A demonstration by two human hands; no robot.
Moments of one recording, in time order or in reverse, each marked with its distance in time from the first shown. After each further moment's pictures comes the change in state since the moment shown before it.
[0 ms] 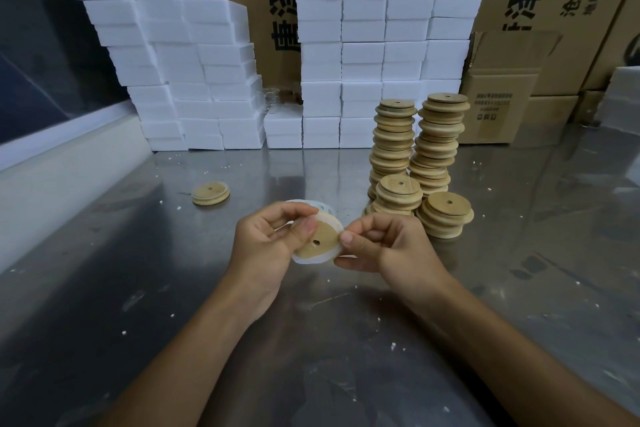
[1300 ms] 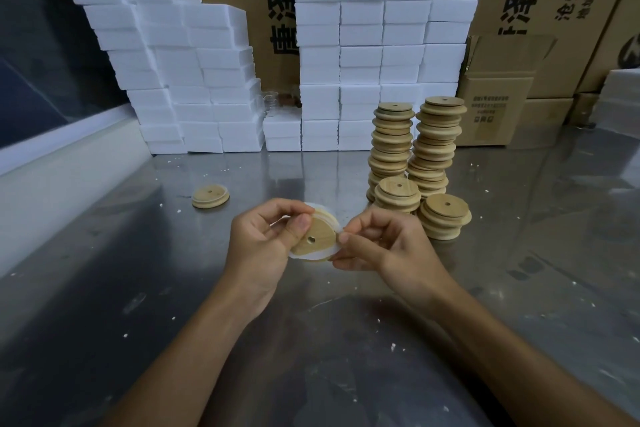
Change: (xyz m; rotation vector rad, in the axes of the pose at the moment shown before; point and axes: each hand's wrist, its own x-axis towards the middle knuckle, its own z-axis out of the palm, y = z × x) left_hand 0.000 0.008 0.000 0.055 0.018 0.064; right_hand -0.004 -0.008 0.003 -0.085 0.003 -0.073
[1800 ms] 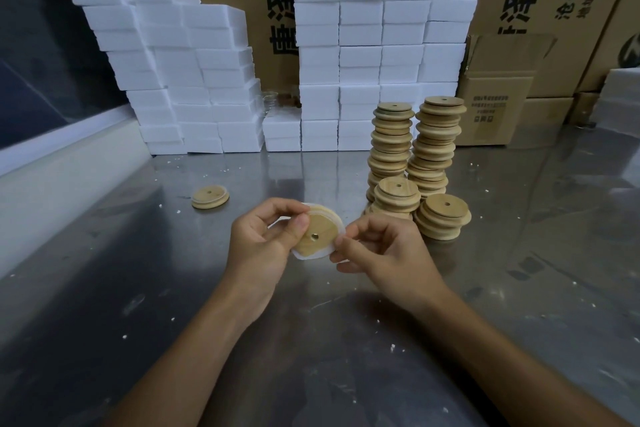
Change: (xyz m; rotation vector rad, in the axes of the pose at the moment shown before) left_hand -0.001 -0.002 -0.001 0.017 0.025 -0.007; right_hand 0.002 0.014 0.000 -0.120 0.016 -0.070
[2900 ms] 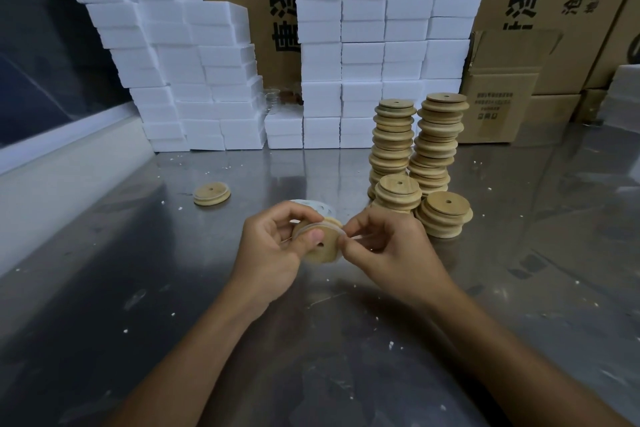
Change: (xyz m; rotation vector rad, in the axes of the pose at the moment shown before) left_hand -0.004 -0.002 0.005 0.185 -0.104 0.127; right_hand 0.003 0.002 -0.008 -0.337 0.009 -0.169
